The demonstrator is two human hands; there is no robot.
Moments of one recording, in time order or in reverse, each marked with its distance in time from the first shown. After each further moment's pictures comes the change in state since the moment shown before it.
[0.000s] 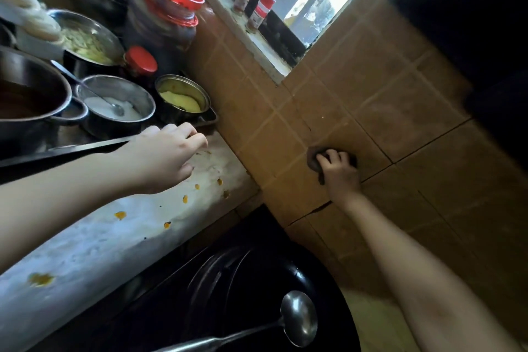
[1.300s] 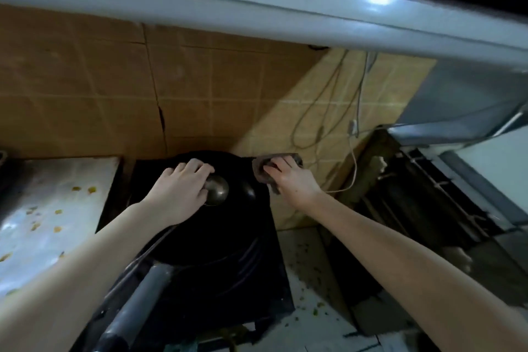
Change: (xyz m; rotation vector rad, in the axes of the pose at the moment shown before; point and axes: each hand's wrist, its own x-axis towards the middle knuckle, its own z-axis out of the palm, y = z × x) left_hand -0.067 0.294 -0.001 -0.001 -0.385 0.790; right_hand -0.424 -0.023 -0.022 0.424 -0.250 0.550
